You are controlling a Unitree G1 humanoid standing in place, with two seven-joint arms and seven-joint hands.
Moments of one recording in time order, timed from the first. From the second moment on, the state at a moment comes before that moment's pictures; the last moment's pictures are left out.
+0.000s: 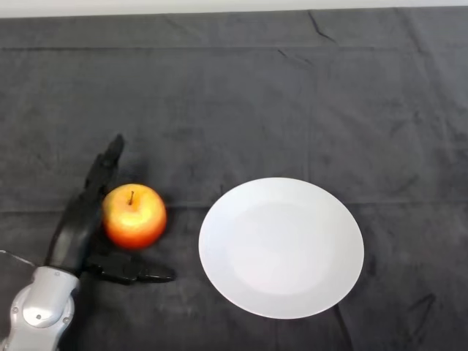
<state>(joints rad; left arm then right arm) -0.42 0.31 -0.08 1.03 0.03 -0.84 -0.10 -0.72 -0.64 -0.77 1.22 0.73 0.72 0.66</state>
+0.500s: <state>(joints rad) -0.42 0.32 -0.10 1.00 0.03 -0.82 -0.09 -0.72 -0.64 -0.77 1.22 0.73 0.72 0.66</state>
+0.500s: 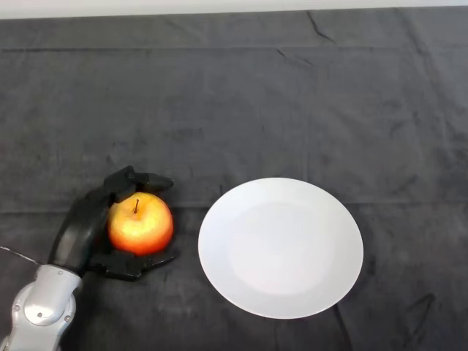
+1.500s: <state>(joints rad) -0.40 0.31 -0.26 0.66 0.27 -0.78 0.26 -0.72 -0.64 -0.77 1.22 0.73 0.72 0.66</state>
